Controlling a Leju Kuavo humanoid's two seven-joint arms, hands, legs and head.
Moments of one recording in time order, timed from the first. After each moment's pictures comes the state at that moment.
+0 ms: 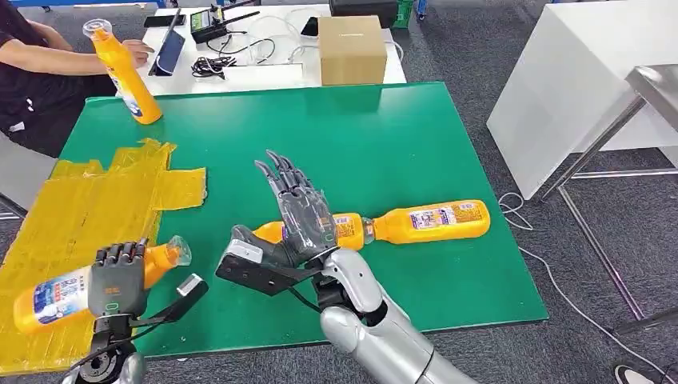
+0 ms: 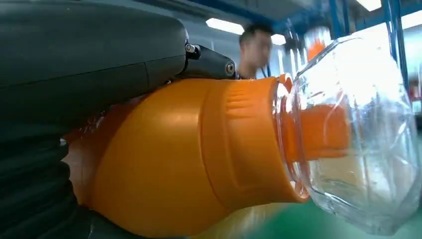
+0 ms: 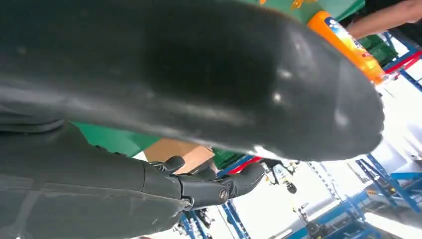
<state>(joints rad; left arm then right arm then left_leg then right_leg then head) -0.10 0.03 -0.04 -1.11 -1.54 0.64 0.09 -0.37 0.15 0.72 -1.41 0.90 -0.25 0.14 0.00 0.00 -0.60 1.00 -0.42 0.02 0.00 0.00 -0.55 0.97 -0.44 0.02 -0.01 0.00</state>
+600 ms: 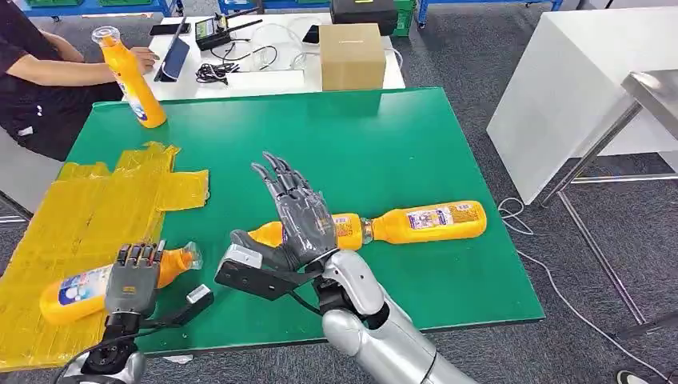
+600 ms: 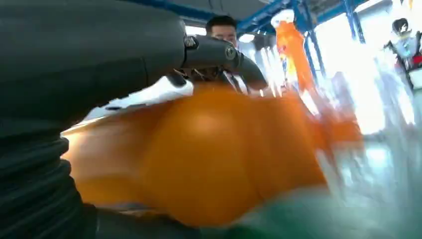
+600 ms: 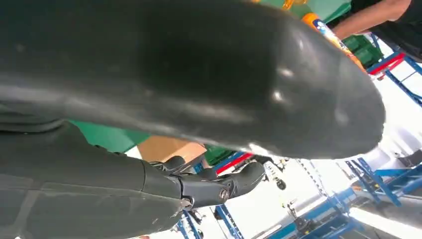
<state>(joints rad) -0.20 0.11 -0.13 -0.83 -1.54 0.64 0.05 -0.36 0.13 0.73 -1.44 0.90 -0.23 0.14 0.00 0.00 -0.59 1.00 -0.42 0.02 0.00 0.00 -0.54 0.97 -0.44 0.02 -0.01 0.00</state>
